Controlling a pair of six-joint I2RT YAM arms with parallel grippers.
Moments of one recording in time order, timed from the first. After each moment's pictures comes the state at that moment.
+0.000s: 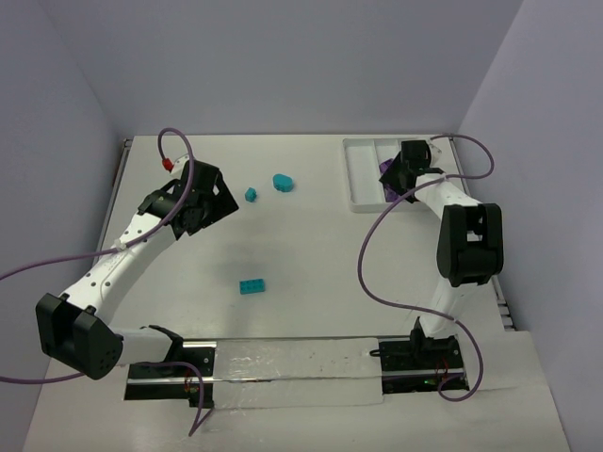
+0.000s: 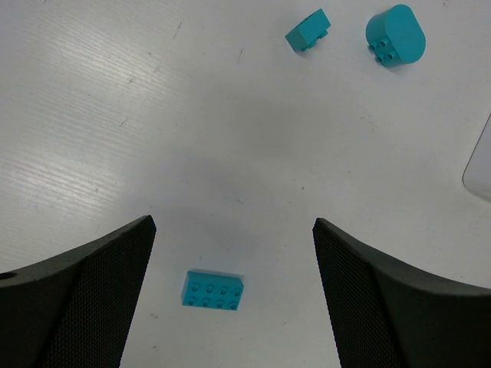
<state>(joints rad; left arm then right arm) -0.46 1.30 1.20 -0.79 -0.34 -0.82 0.02 1.82 1.26 -0.26 0.17 0.64</state>
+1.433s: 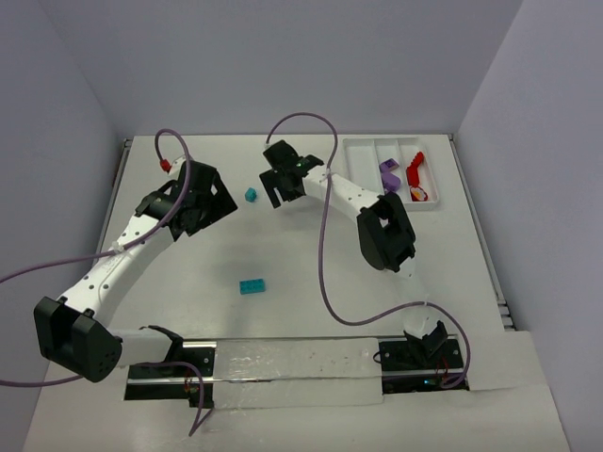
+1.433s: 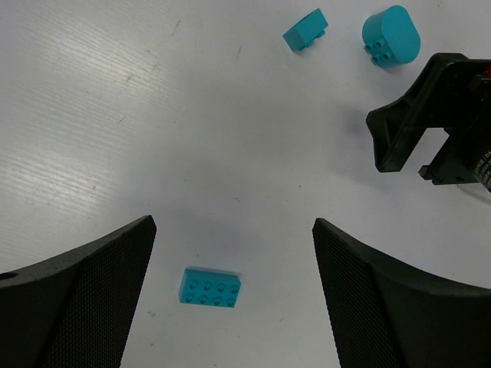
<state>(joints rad) -0.45 1.28 1.19 -0.79 -0.32 -0.83 0.67 2.28 1.99 -0.67 0.26 0.14</state>
